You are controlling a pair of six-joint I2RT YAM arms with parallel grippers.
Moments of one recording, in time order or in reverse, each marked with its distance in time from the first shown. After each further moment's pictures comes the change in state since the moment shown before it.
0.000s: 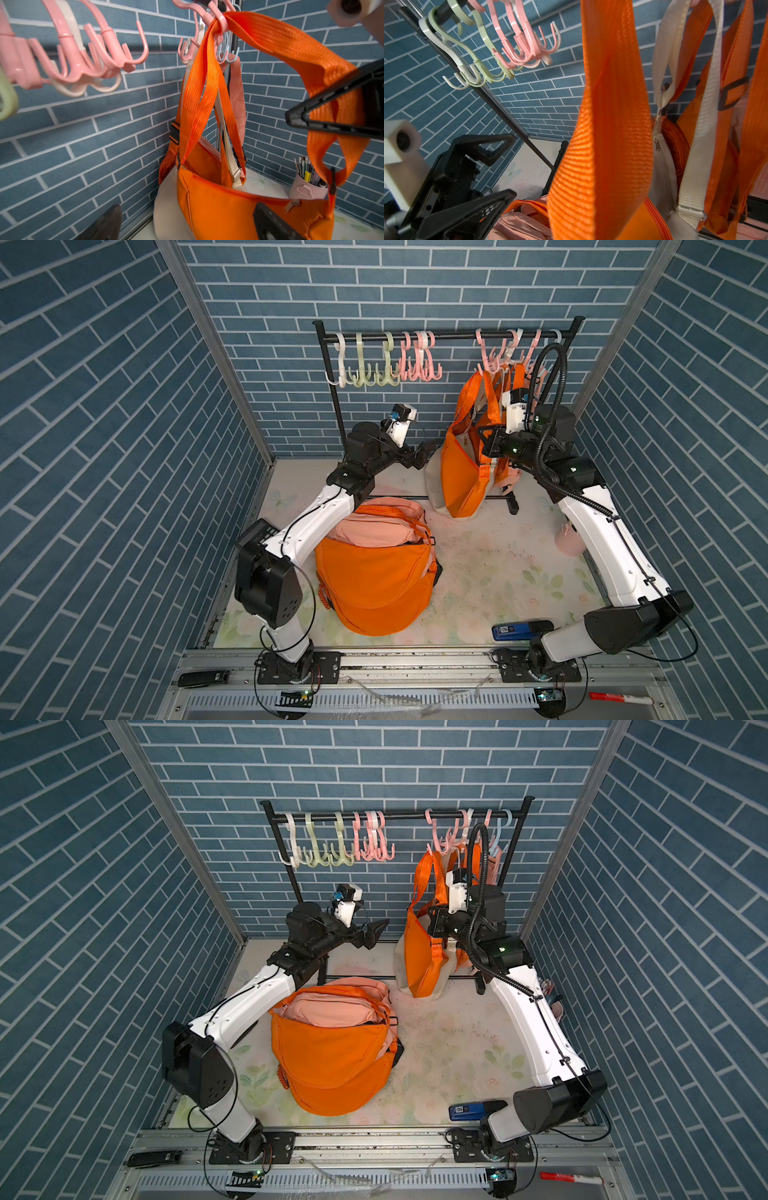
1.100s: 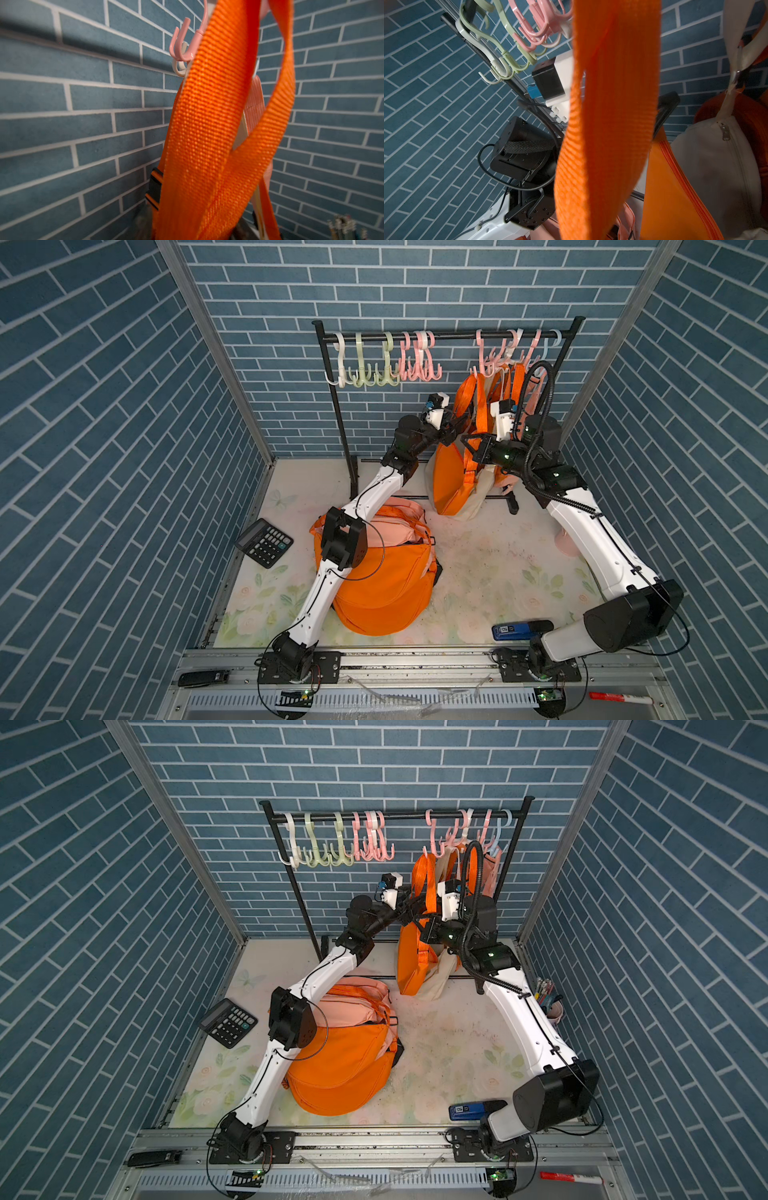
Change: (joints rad) left arm -0.053 0.769 0.849 0.181 0.039 -0.157; right arm -0.012 0.006 -0.175 0.226 -0.241 0.164
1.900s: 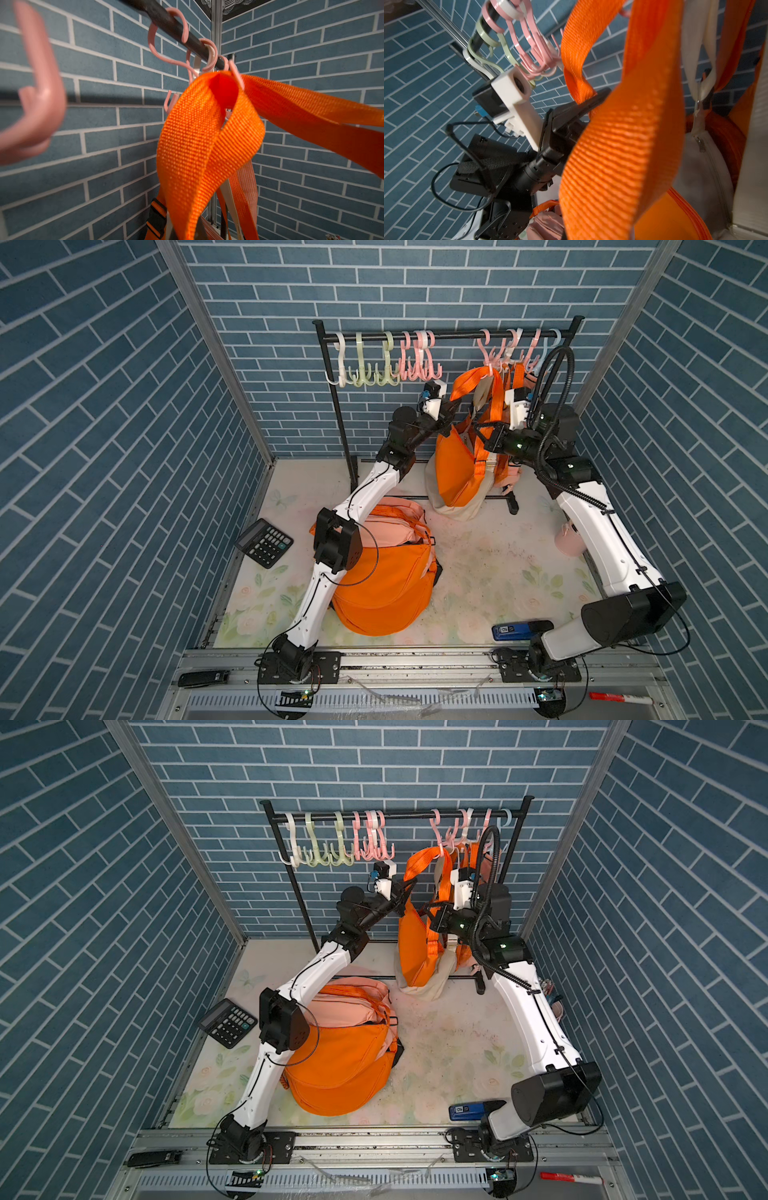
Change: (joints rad) left arm -0.002 -0.129 -0.054 -0.010 -0.009 0.004; right arm -0.079 0.039 0.173 -0.094 -0.005 -0.009
